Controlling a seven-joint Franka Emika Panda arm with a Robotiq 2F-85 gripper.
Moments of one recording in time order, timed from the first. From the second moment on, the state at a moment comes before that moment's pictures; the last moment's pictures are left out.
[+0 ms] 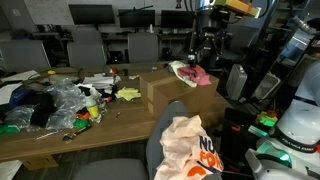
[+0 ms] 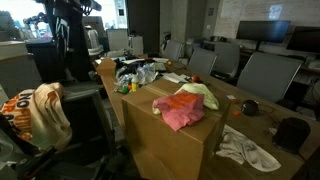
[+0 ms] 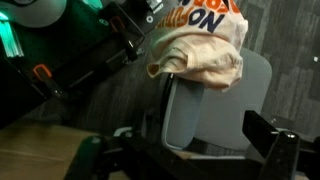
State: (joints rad) arm -0.06 -0.50 0.07 -2.39 0.33 1.73 0.48
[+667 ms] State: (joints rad) arm -0.21 -0.48 0.06 -2.32 0.15 1.96 0.65
